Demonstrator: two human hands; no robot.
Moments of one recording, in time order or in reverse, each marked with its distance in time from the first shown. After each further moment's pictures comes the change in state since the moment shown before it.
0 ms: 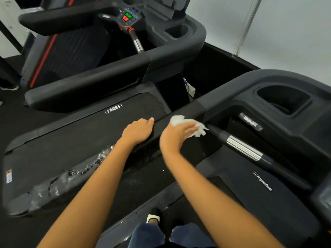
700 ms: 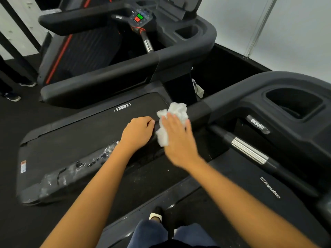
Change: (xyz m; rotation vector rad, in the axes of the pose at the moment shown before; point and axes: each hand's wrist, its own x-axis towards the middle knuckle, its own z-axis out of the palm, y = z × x) left_hand -0.031 -0.010 -0.004 -0.031 0.244 0.111; right_hand 0.010 0.036 -0.037 -1.038 -0.161 -1.109
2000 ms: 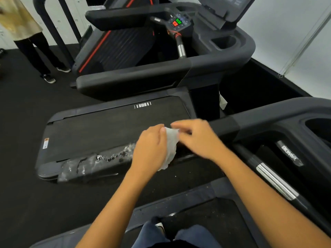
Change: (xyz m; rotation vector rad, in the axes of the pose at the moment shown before) left_hand -0.055 0.010 -0.012 -0.136 0.311 -0.086; right_hand 0.054 -0.001 -0.066 0.722 -0.370 -0.021
